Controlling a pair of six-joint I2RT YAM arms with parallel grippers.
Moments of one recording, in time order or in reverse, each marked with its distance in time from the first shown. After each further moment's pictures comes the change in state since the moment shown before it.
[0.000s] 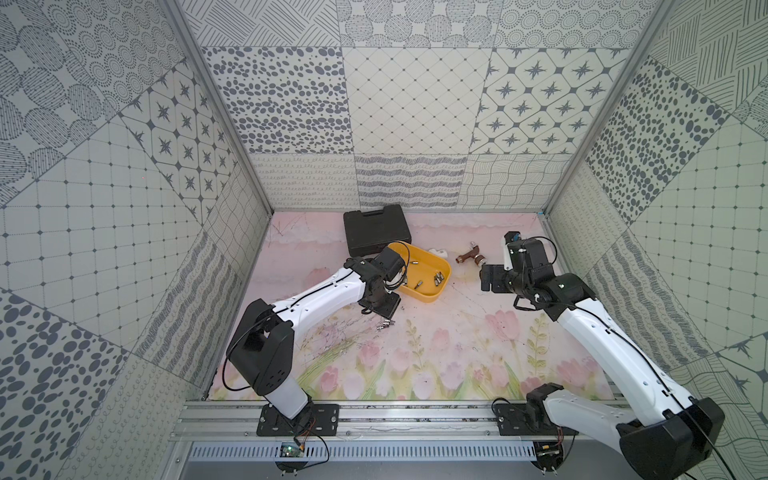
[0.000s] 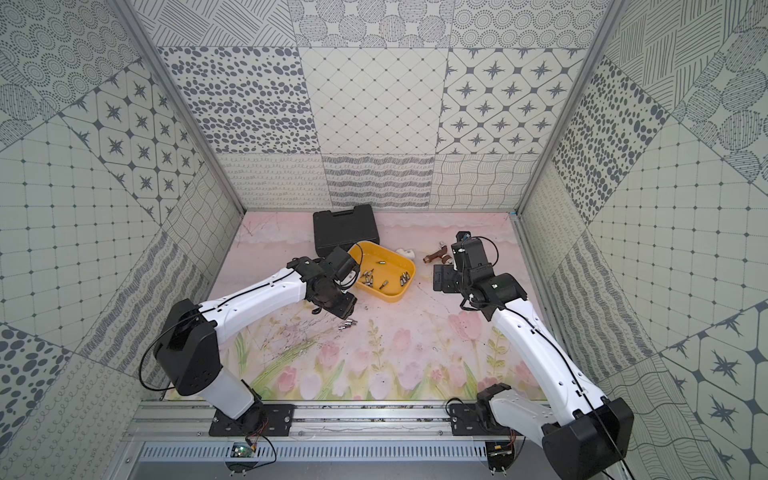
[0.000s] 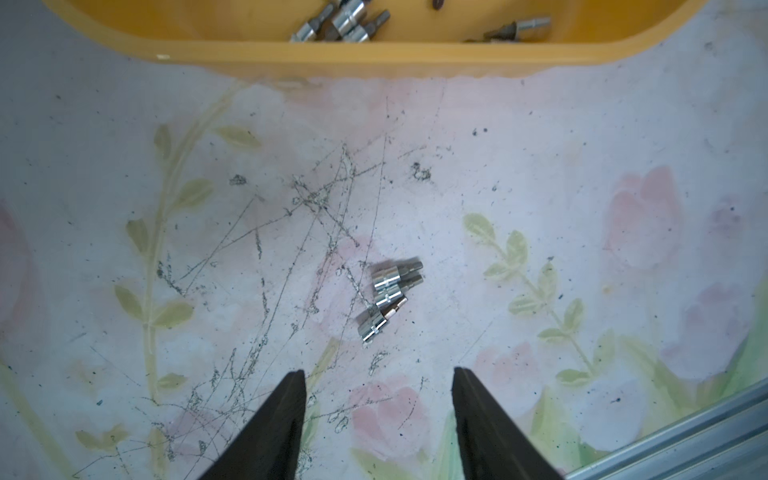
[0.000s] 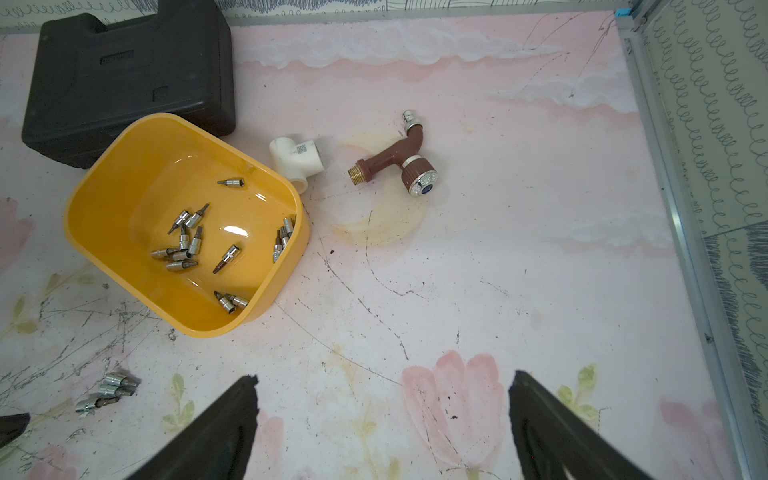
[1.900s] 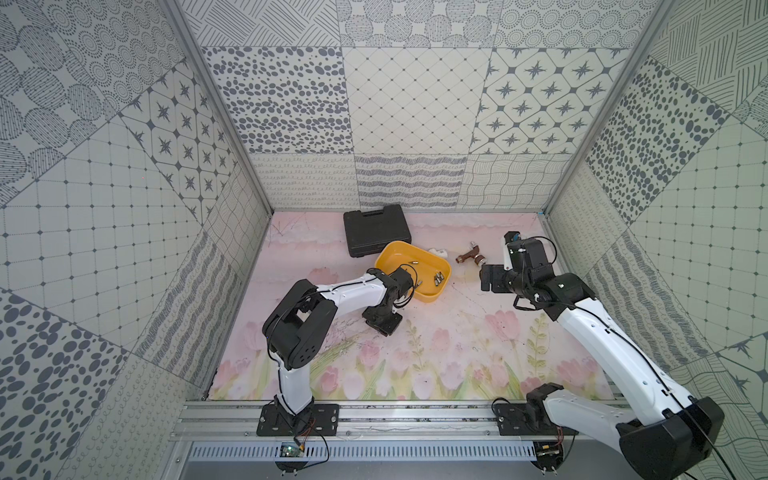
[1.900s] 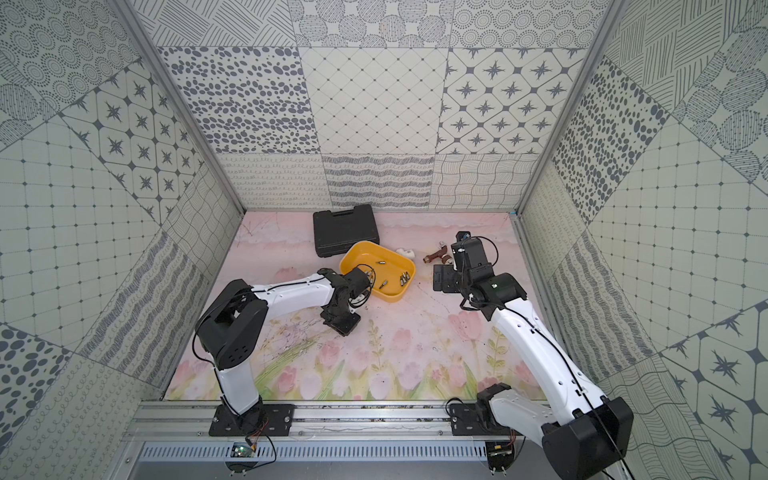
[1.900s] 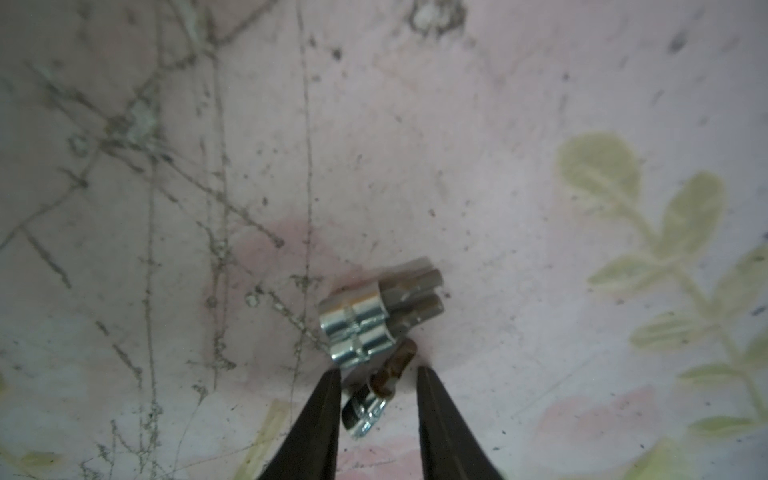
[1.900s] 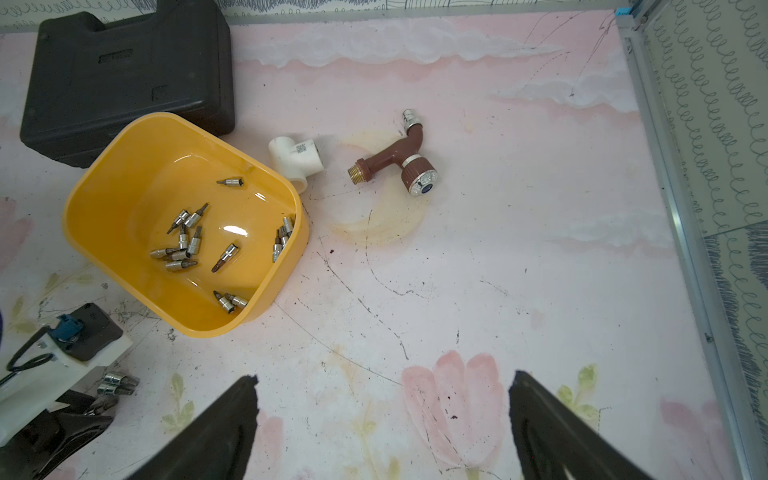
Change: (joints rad) left arm -0.043 0.230 -0.045 0.017 0.016 0.052; right arm 0.000 0.002 0.000 0.000 0.000 0.000
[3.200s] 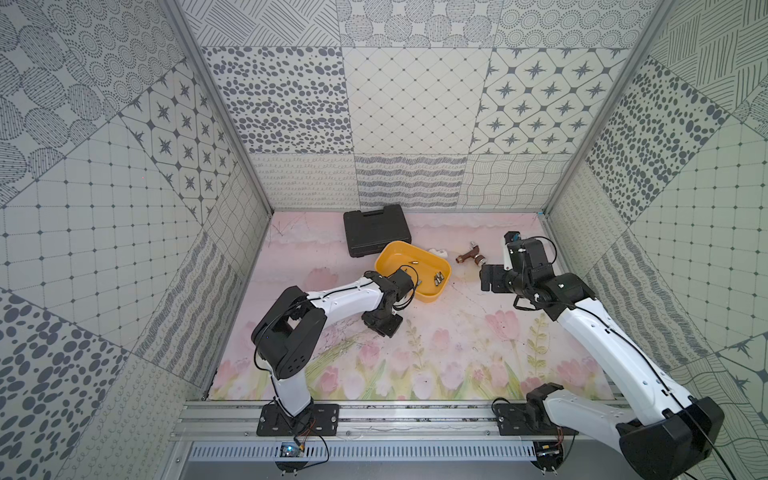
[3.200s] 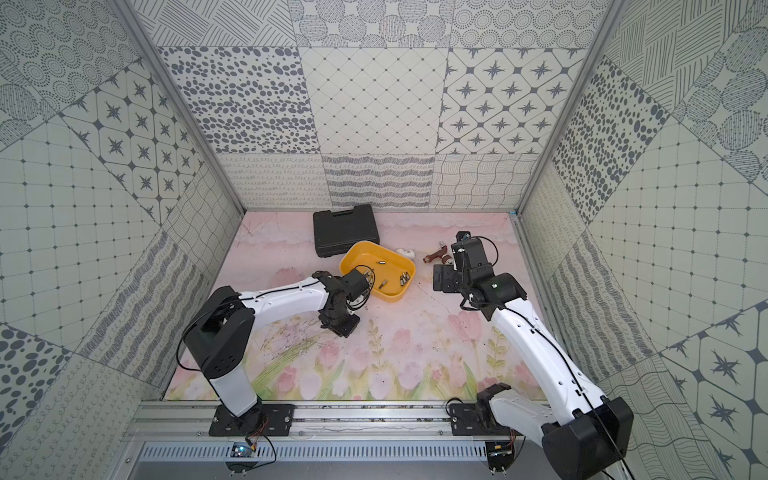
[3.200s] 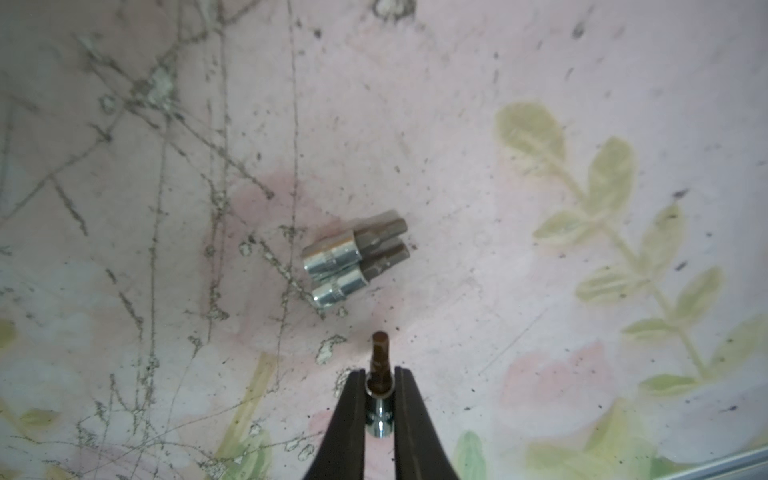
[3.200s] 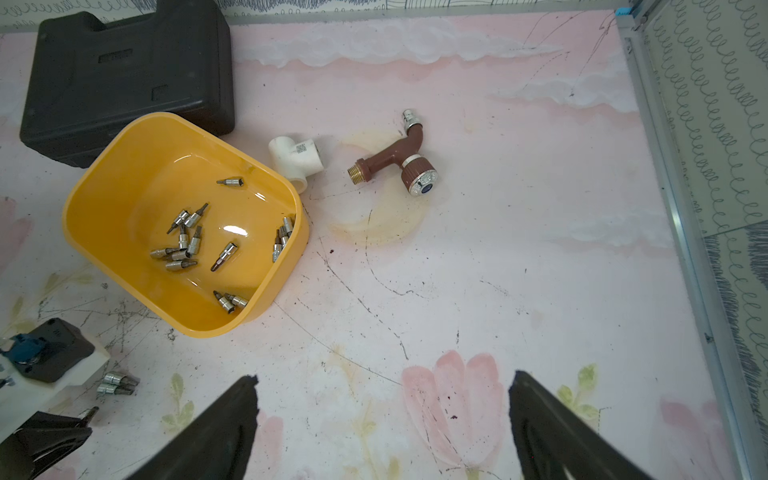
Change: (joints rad) left arm -0.027 -0.095 -0.034 0.004 0.008 -0.044; right arm 0.000 0.000 0.000 0.000 0.000 0.000
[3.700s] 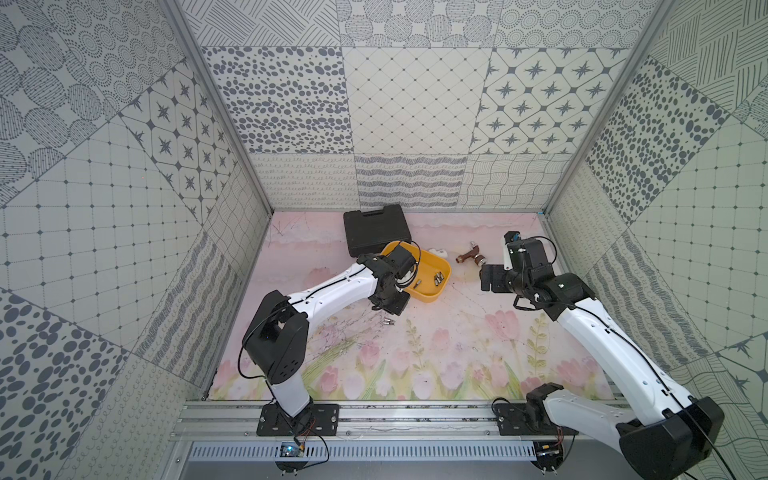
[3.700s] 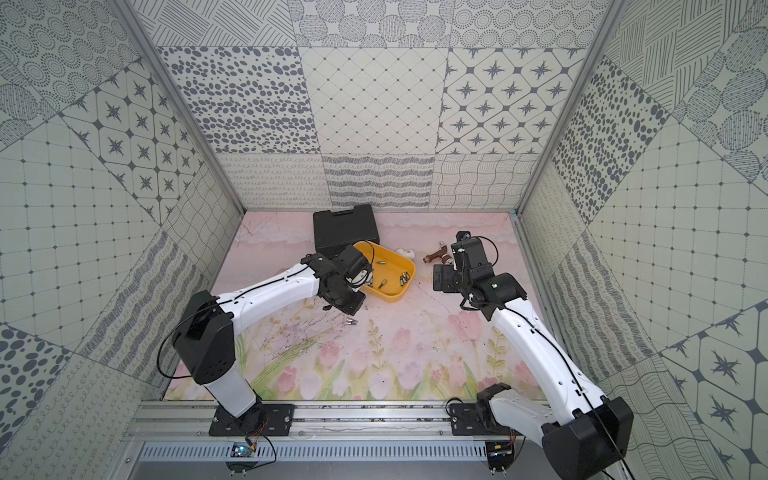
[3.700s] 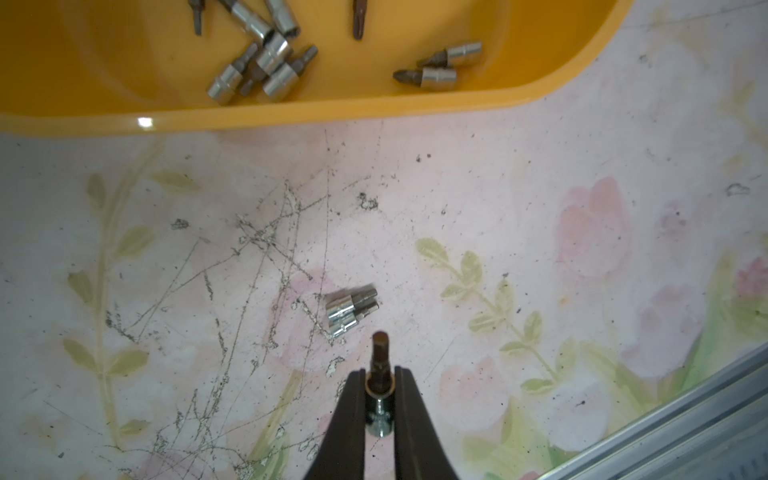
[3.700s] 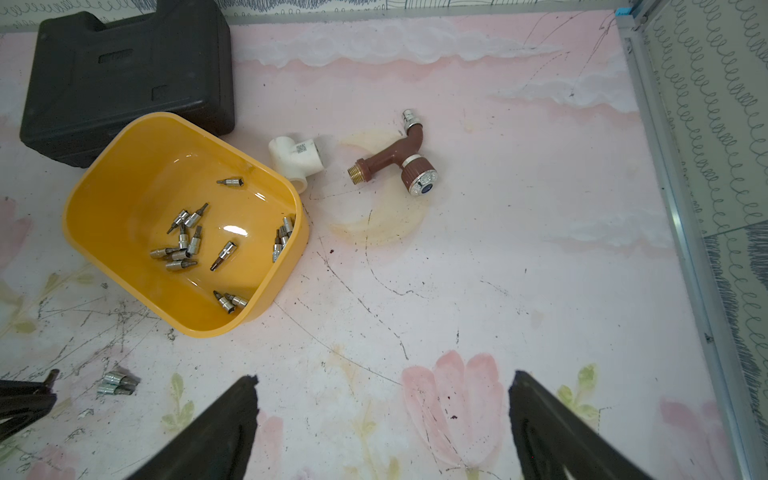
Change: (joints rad) left arm 0.033 -0.029 0.224 -0.032 0.023 0.010; right arm 0.000 0.000 0.000 0.000 0.000 0.000
